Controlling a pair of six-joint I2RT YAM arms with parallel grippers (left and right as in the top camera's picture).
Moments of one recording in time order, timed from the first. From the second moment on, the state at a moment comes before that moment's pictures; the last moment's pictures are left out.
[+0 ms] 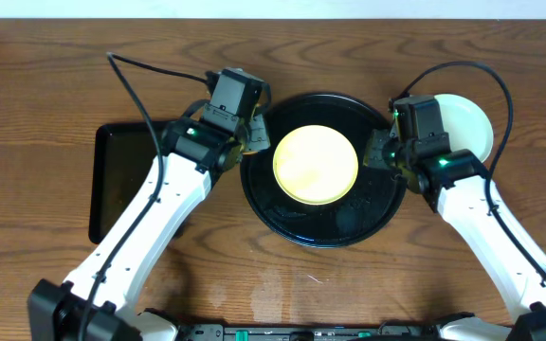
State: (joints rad) left arm -0.45 1.53 1.33 -0.78 -0.09 -0.56; right arm 0.29 1.44 1.01 -0.50 -0.03 0.44
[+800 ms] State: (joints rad) left arm -0.46 1.73 1.33 -0.73 0.11 -0.56; right arm 0.29 1.84 1.01 -0.32 -0.13 0.43
